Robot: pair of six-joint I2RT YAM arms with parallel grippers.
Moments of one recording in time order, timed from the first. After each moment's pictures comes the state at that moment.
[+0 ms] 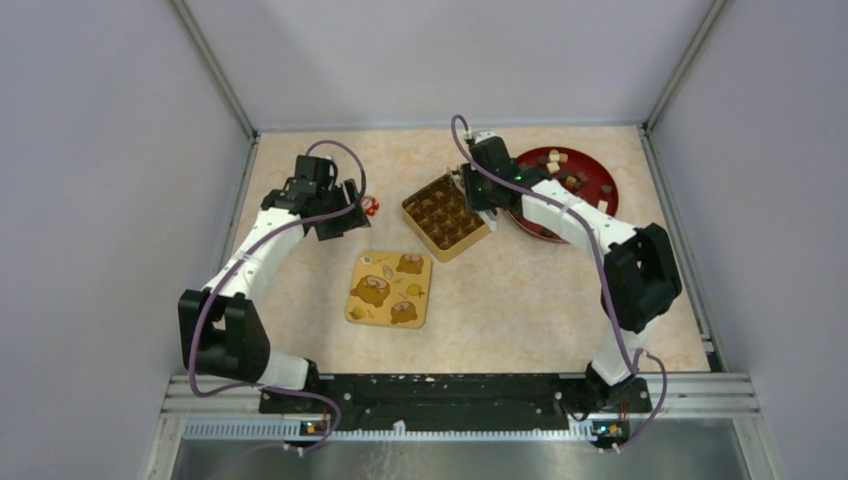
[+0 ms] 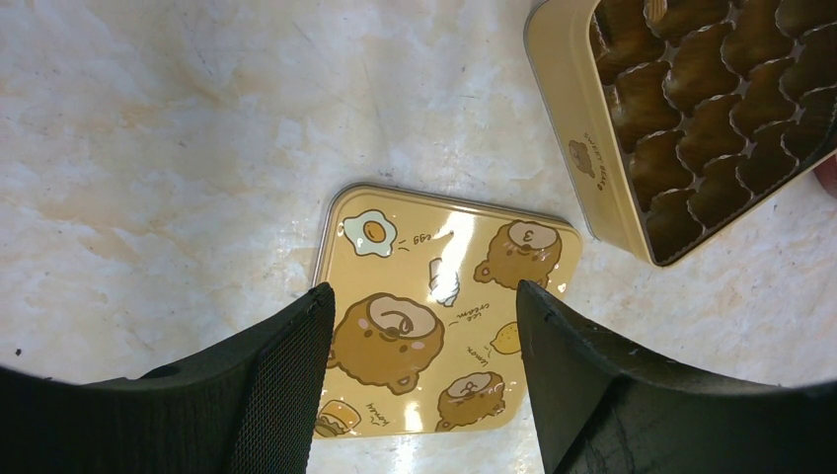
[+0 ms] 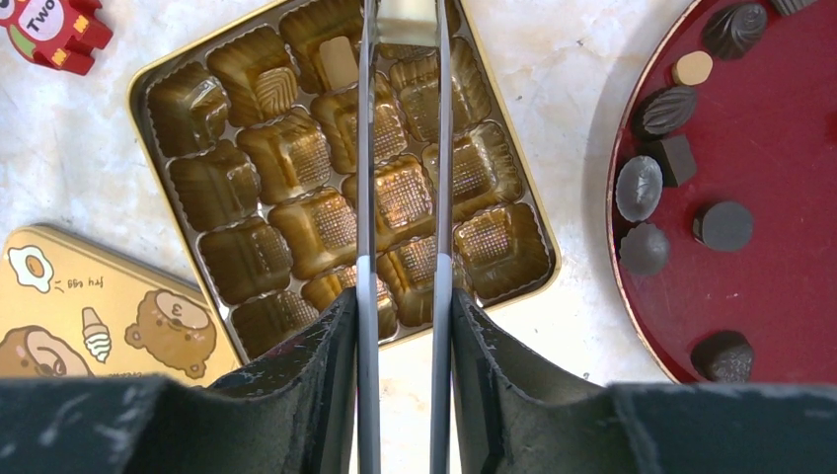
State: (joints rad) left arm -0.17 1.43 1.17 -0.67 0.11 -0.47; right arm 0.60 1.77 1.47 -0.48 0.16 0.28
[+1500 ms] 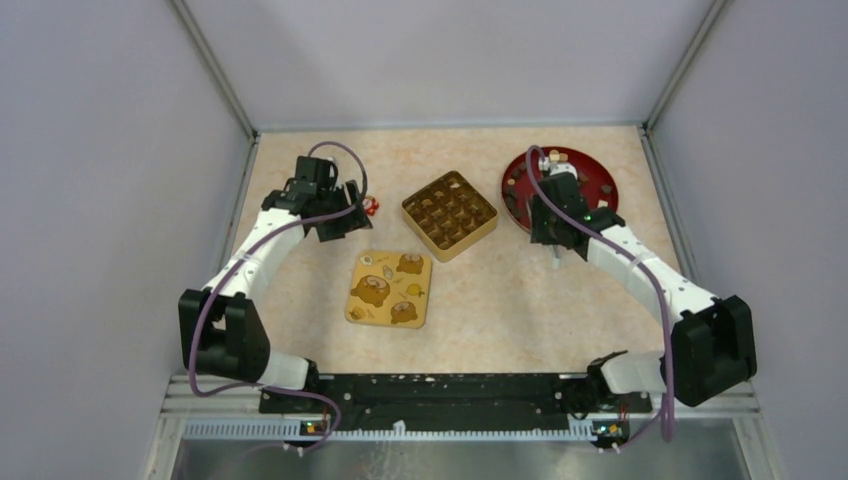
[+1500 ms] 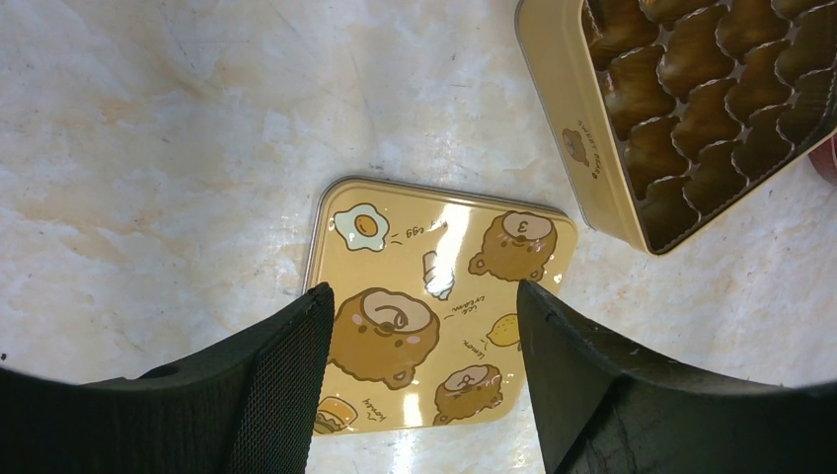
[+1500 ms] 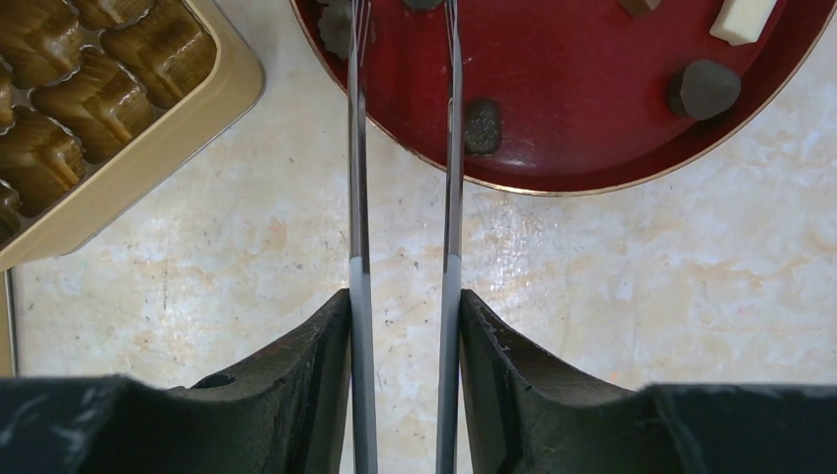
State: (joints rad) left arm -0.17 1.43 1.16 -0.67 0.14 -0.46; right arm 0.41 1.32 1.01 -0.56 0.28 0.30
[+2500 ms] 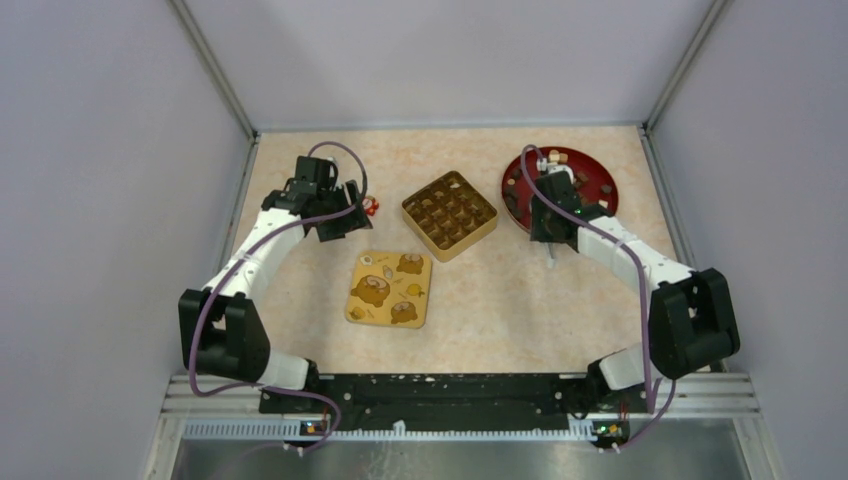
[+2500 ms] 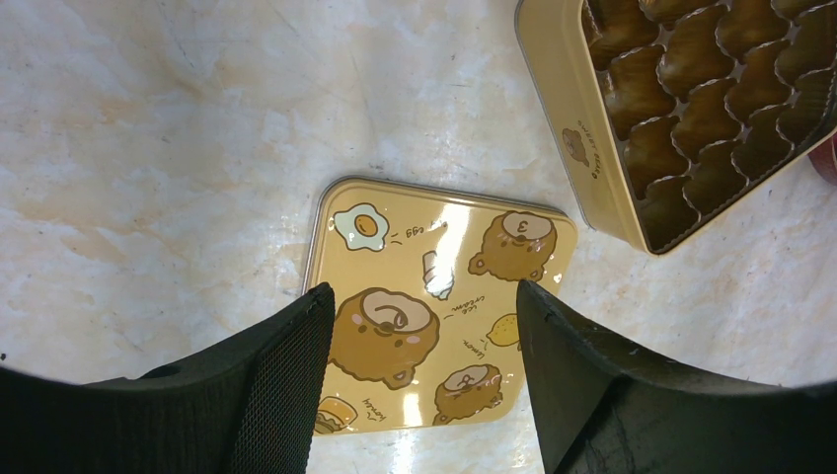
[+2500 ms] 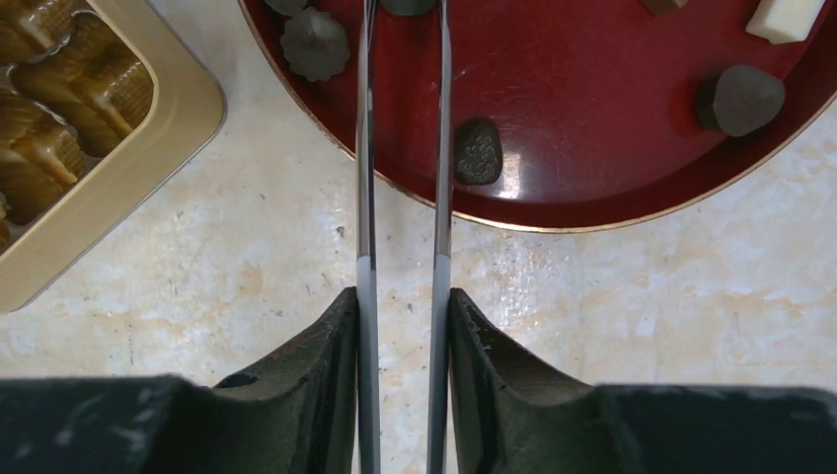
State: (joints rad) left arm -0.17 1.43 1.16 -0.67 0.14 -0.46; right arm 0.36 1.45 0.99 -0.46 0.26 0.30
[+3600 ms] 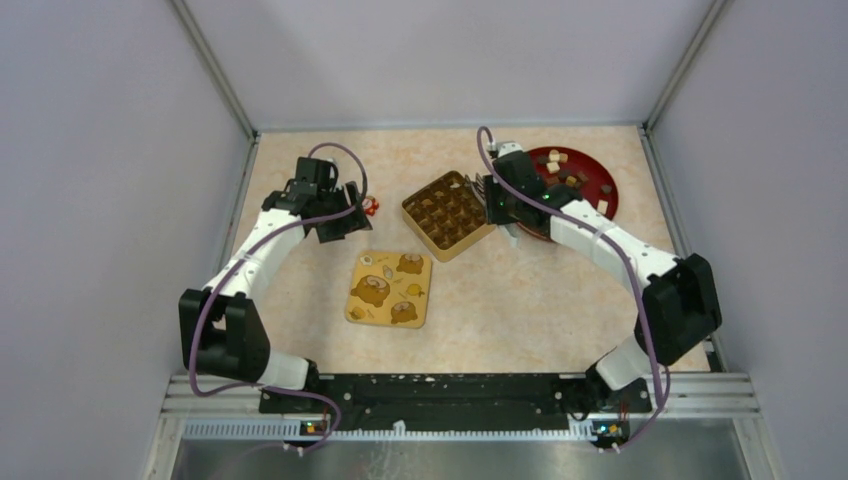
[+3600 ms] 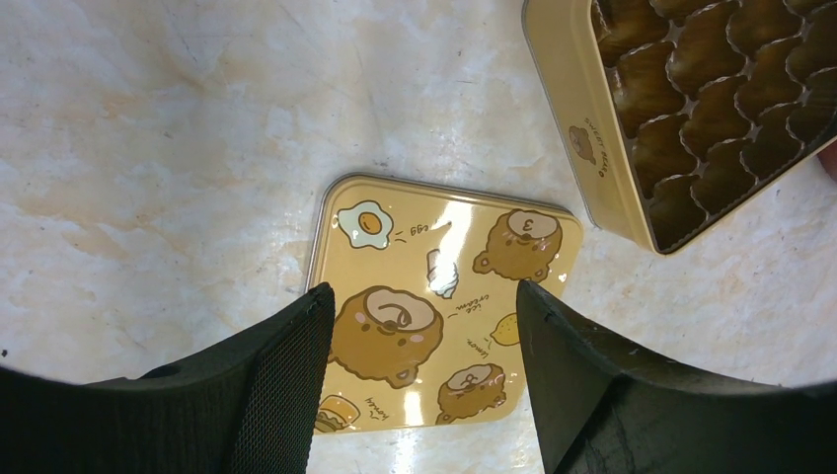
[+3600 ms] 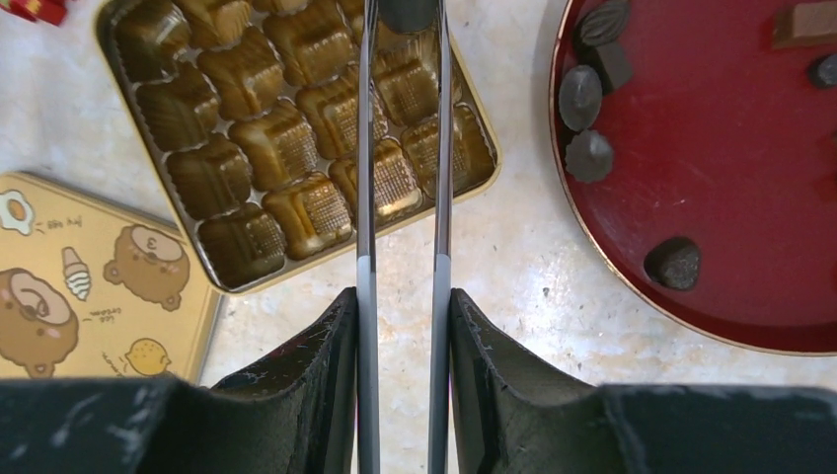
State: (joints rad) left arm -0.17 1.43 1.15 -0.67 0.14 -0.46; right arm 0.58 1.52 1.26 -0.49 0.19 0.30
